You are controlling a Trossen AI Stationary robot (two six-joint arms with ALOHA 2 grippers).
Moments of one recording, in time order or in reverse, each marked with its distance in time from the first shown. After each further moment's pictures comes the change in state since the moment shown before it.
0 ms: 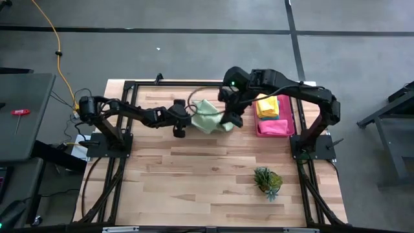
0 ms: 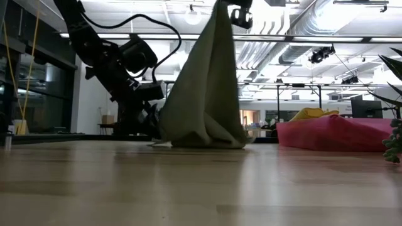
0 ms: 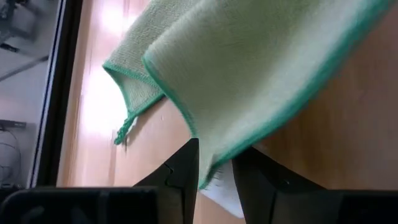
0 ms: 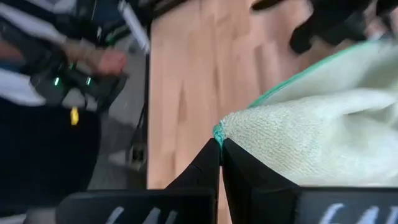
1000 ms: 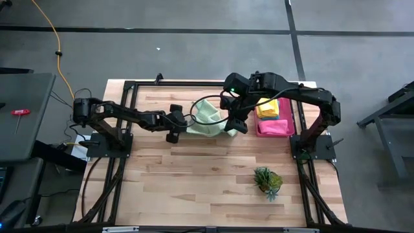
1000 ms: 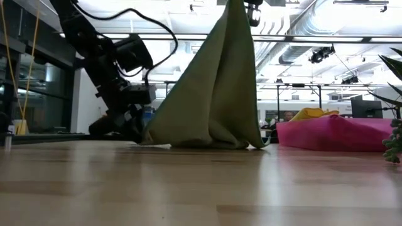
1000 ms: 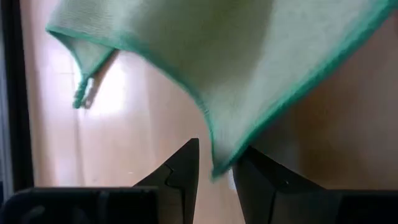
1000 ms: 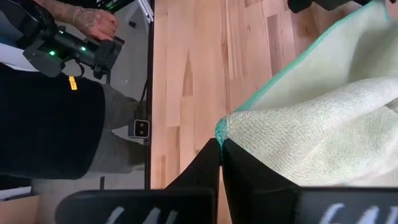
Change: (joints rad) left arm -0.088 -0.061 -0.001 -0.252 -0.067 -0.010; right arm 0.050 -0.002 0.000 -0.123 -0.013 -0.052
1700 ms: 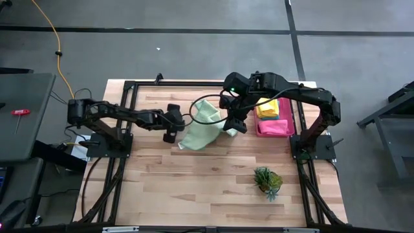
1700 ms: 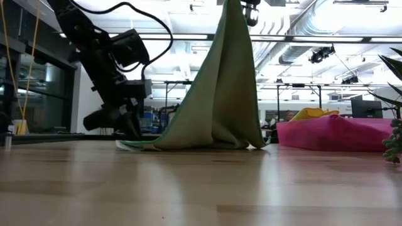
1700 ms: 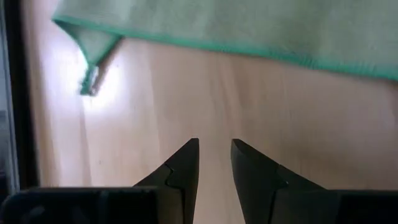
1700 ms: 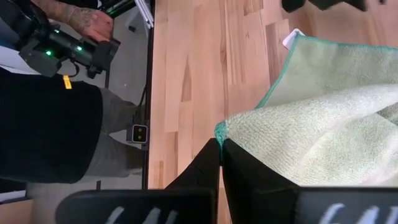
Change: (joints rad) left arm 0.005 -0.073 0.001 -0.098 0.014 -0.010; right arm 0.000 -0.001 0.000 0.028 0.008 0.000
